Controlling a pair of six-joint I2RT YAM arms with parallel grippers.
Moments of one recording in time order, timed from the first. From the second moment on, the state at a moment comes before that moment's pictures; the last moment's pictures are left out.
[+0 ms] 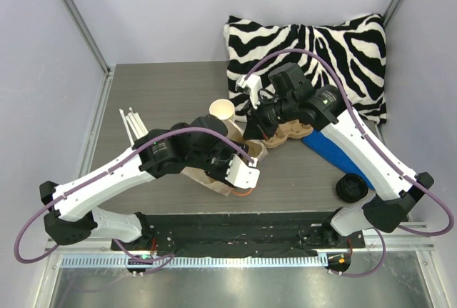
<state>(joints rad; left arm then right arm) -1.12 1.28 1.49 -0.96 0.15 0.90 0.70 1.44 1.71 -1.05 -0.47 -0.12</state>
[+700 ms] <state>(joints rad) -1.08 1.27 1.64 -0.98 0.24 0.83 0.68 1.40 1.59 -1.08 -0.37 -0.06</state>
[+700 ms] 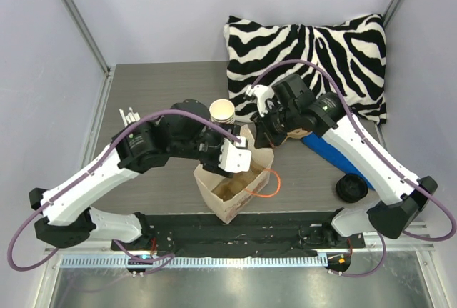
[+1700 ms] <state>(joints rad) -0.47 1.04 1.57 -0.84 0.49 0.04 0.72 1.35 1.69 -1.00 -0.47 -0.54</state>
